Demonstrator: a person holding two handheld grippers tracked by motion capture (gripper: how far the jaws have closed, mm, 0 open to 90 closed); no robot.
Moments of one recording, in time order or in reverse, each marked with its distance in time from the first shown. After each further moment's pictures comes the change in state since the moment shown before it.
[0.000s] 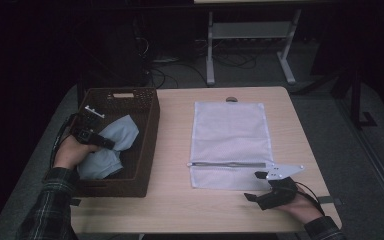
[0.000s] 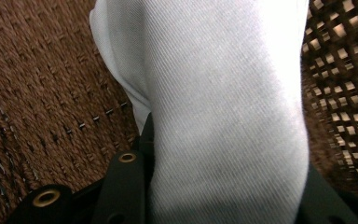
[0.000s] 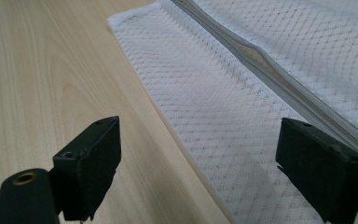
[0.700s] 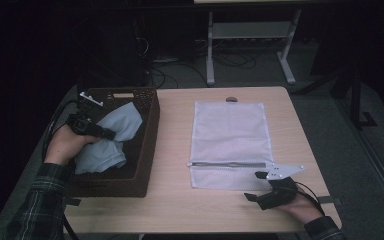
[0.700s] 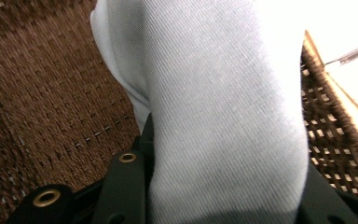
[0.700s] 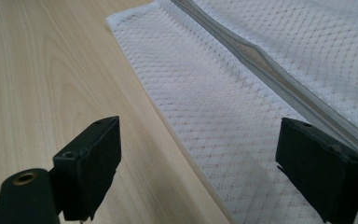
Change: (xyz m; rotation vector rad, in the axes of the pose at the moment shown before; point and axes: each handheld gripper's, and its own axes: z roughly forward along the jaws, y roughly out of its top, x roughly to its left) left arm -0.036 0.021 -0.054 -0.057 -0.006 0.072; right arm -0.001 0.000 0.000 -0.001 -0.002 0.000
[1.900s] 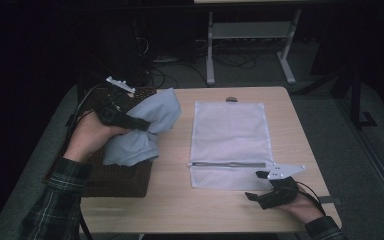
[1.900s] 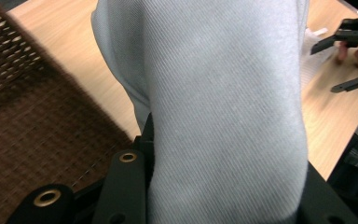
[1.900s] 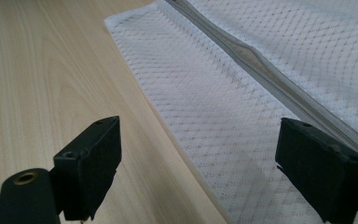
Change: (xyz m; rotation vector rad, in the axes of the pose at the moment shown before) left arm -0.101 0.054 -0.029 -0.122 -0.151 0.227; right arm -0.001 0.000 -0.002 -0.007 -0.005 0.005
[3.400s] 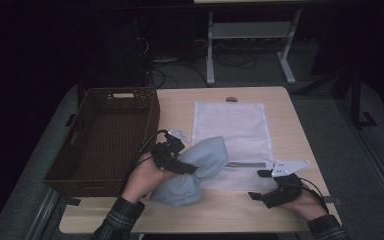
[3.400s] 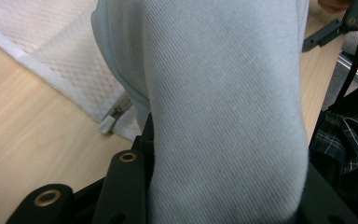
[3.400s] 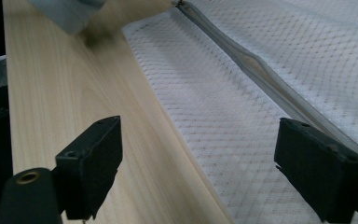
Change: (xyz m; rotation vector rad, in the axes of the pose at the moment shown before) left arm -0.093 -0.031 0.130 0.049 -0.184 0.110; right arm -0.006 0.009 -0.012 0.008 0.067 -0.008
